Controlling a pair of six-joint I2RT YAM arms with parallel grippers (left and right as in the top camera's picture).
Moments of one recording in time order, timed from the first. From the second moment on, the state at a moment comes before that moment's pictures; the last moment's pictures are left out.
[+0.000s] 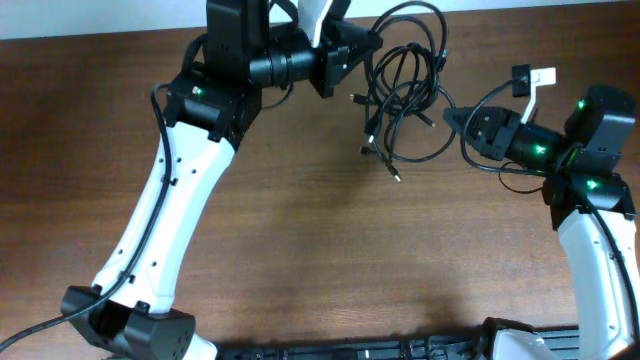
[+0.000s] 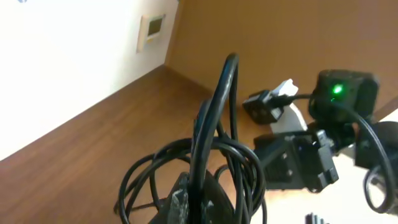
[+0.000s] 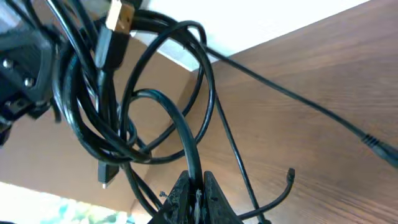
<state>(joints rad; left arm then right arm) -0.41 1.71 1.83 -0.45 0.80 -0.06 -0.25 1.22 0.95 -0.21 -1.16 0.50</state>
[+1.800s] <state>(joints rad) -0.51 1.71 1.83 -0.63 0.50 -0.01 -0.17 1.22 0.95 -0.08 -1.34 0.36</state>
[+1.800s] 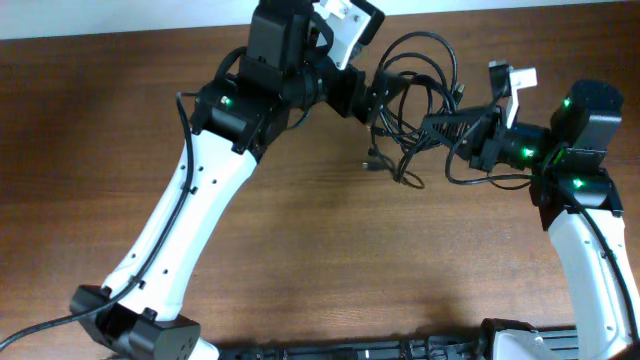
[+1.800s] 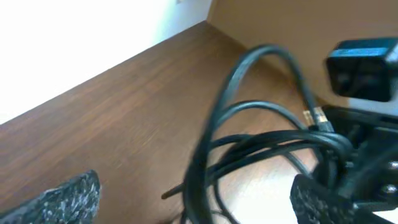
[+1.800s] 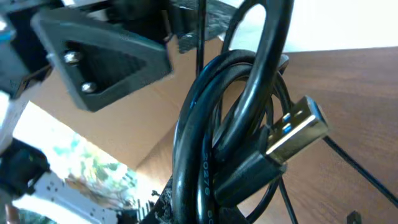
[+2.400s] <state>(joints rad) -0.50 1.61 1.83 -0.86 0.81 0.69 -0.05 1.22 0.95 -0.07 -1.52 0.10</state>
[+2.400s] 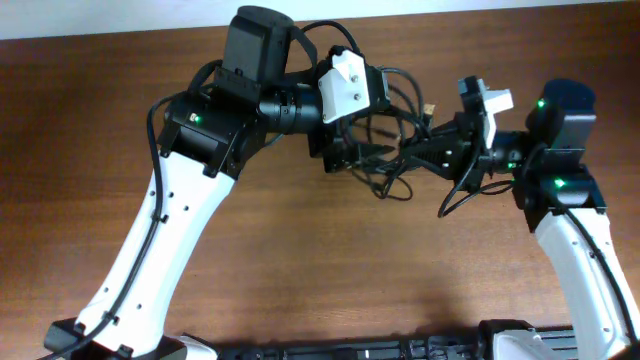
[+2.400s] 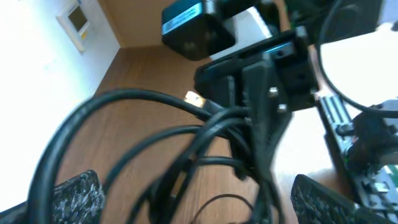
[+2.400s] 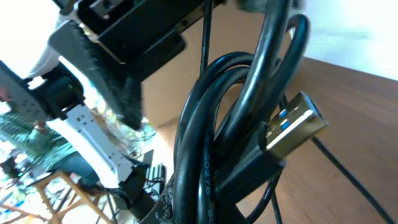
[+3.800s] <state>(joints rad) -0.50 1.61 1.83 -0.85 0.26 0.27 0.04 1.23 0.95 0.07 -1.17 0.52</state>
